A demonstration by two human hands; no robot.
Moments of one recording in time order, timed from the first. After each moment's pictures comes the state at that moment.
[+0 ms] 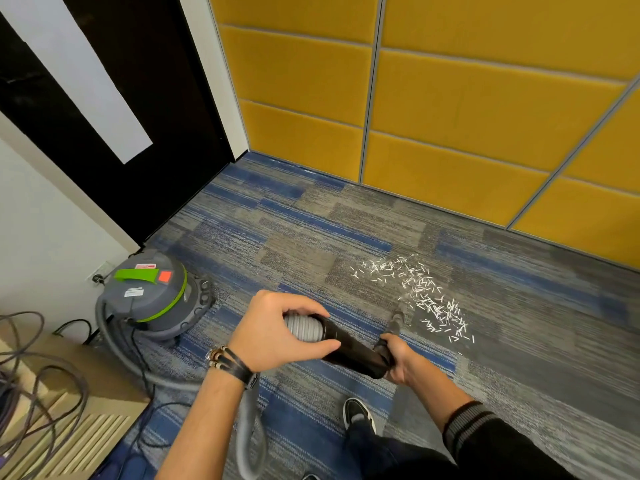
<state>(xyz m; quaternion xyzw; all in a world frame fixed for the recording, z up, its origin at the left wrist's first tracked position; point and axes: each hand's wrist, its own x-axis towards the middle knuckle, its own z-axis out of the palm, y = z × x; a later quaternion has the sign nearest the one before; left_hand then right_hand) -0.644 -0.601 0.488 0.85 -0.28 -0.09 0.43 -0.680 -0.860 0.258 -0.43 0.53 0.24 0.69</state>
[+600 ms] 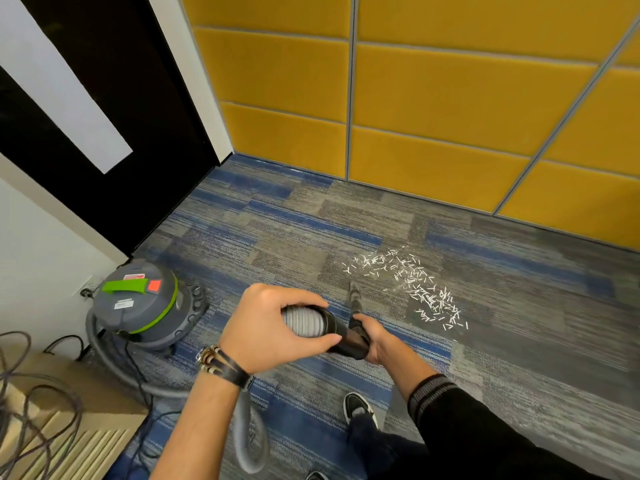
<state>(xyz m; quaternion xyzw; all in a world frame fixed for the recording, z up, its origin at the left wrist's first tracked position) -0.649 -0.620 0.508 0.86 -0.34 -0.03 0.39 -0.651 -0.840 0.262 -0.42 0.49 0.23 0.72</state>
